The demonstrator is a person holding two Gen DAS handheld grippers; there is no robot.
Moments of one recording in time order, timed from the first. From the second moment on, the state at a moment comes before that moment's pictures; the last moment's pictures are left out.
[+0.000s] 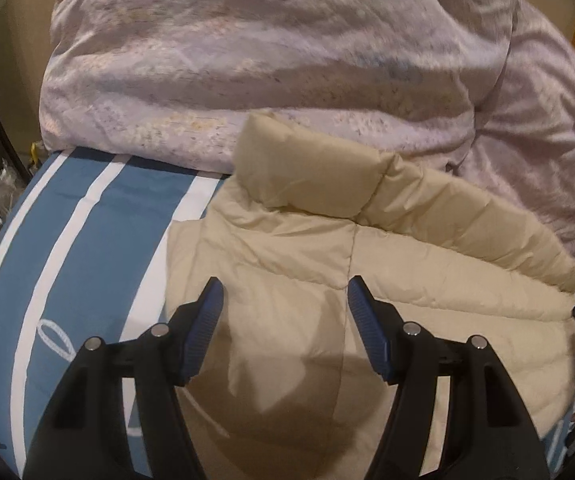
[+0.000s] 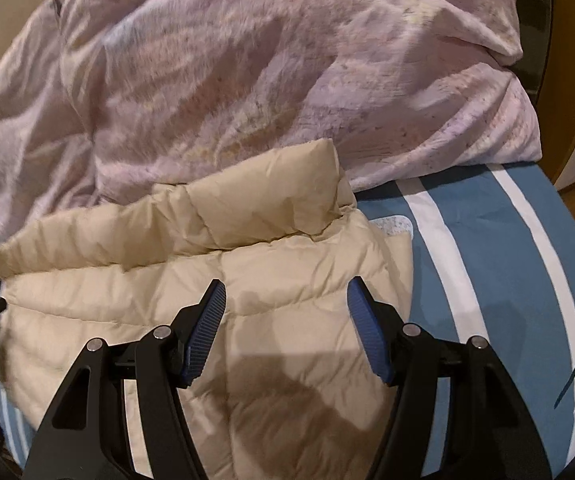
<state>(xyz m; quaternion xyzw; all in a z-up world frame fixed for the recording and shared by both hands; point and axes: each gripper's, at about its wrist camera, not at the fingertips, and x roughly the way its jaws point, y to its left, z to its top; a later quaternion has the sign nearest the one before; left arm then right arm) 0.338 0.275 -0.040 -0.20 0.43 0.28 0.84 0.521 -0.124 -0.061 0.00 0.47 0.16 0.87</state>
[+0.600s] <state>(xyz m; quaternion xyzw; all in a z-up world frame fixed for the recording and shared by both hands) 0.377 0.284 -0.085 -0.13 0.43 0.34 0.83 0.535 -0.095 -0.102 -0.07 0.45 0.12 0.88</state>
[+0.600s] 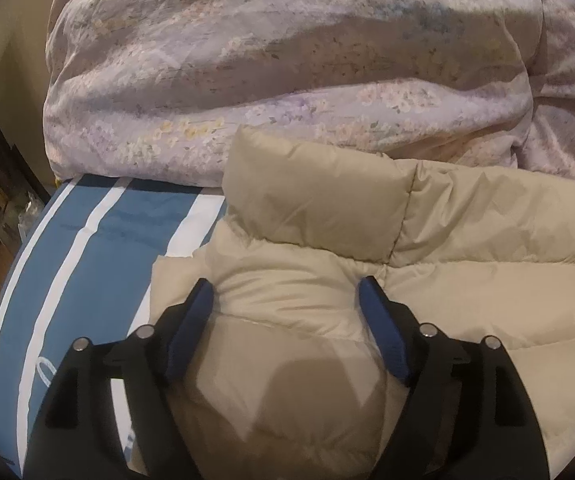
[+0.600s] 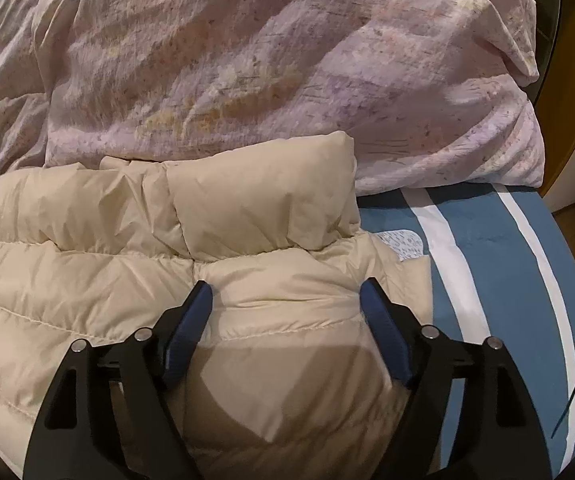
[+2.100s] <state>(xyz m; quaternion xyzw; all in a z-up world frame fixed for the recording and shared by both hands) 0.372 0.307 -0.102 -0.18 0.42 0.35 0.82 0.535 -0.108 -0.121 -0.03 0.46 0.09 0.88</state>
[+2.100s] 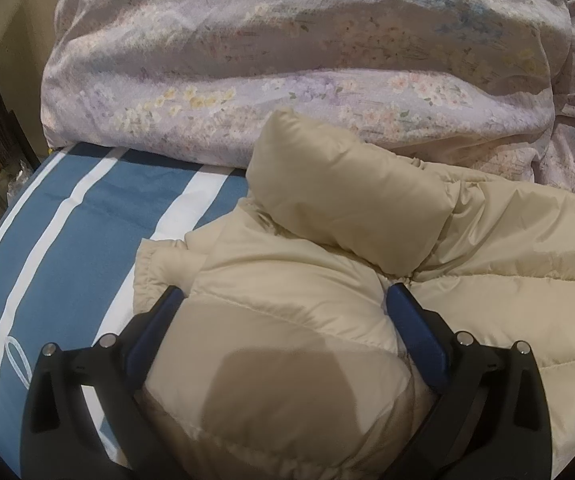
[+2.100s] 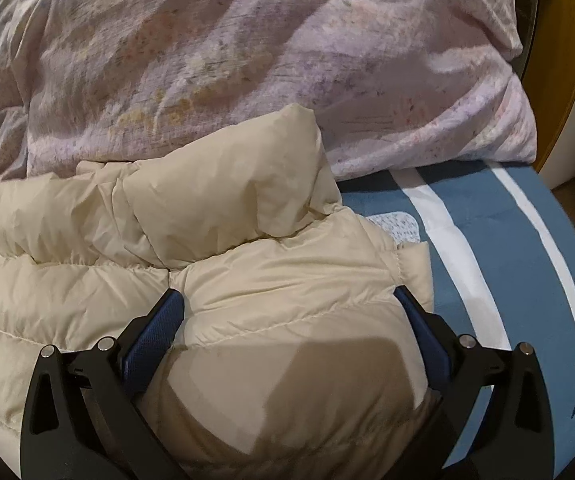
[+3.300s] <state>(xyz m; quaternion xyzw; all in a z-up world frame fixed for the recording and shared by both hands) 0.220 0.284 -0.100 -0.44 0.36 0.25 0.78 0.425 -0.232 -0.112 0.28 0.55 0.15 0.77</state>
